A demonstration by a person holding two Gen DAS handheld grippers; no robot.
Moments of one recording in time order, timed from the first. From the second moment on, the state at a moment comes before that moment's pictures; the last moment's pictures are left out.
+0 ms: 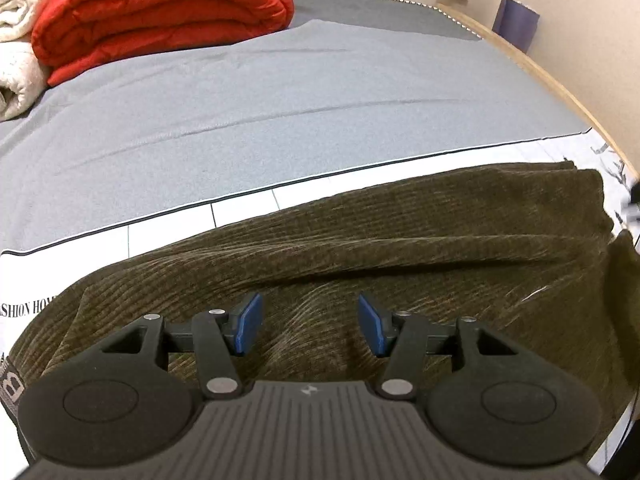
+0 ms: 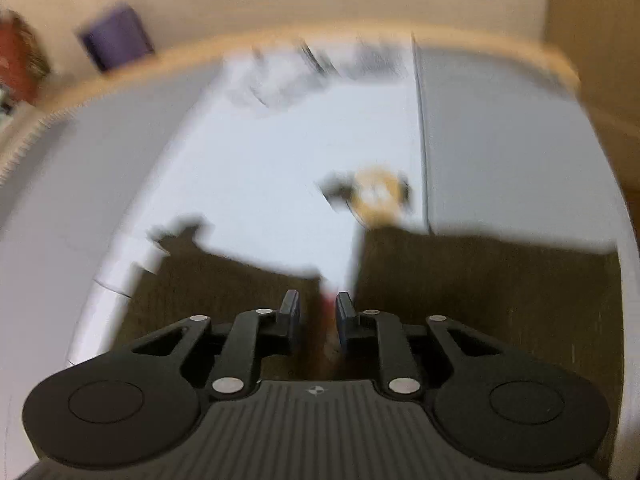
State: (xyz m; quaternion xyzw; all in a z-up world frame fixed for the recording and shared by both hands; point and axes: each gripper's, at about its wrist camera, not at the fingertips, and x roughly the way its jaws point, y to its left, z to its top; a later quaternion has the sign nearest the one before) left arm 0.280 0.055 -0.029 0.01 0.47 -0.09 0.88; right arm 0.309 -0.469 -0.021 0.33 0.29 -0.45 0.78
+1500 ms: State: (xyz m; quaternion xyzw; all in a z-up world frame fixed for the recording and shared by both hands) left arm 0.301 0.214 -0.087 -0.06 0.51 0.17 0.84; right arm 0.455 -0.421 -0.062 0.26 0.45 -0.19 0.83
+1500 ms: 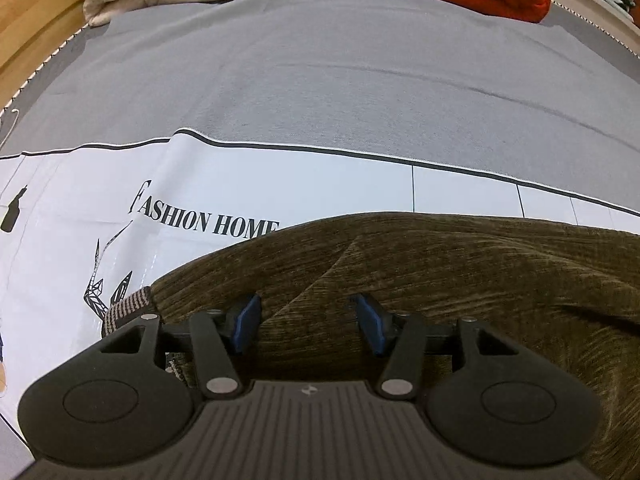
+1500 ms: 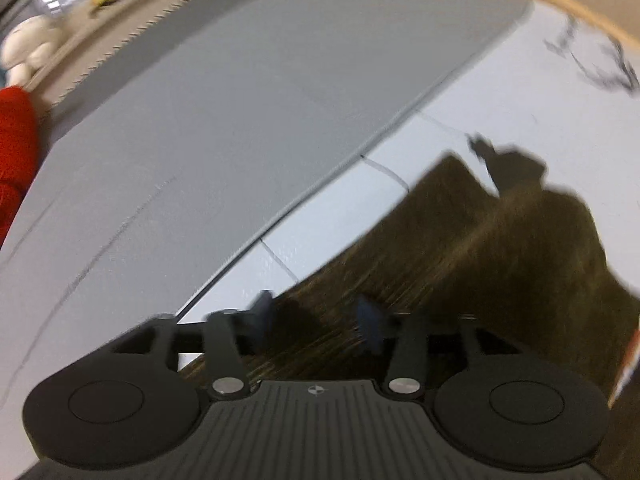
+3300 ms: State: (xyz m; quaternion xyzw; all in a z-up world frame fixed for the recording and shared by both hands) left arm 0.187 0.169 0.041 -0.09 0.41 0.07 0.90; right arm 0.187 -0.313 0.105 0.10 0.25 -0.02 0.96
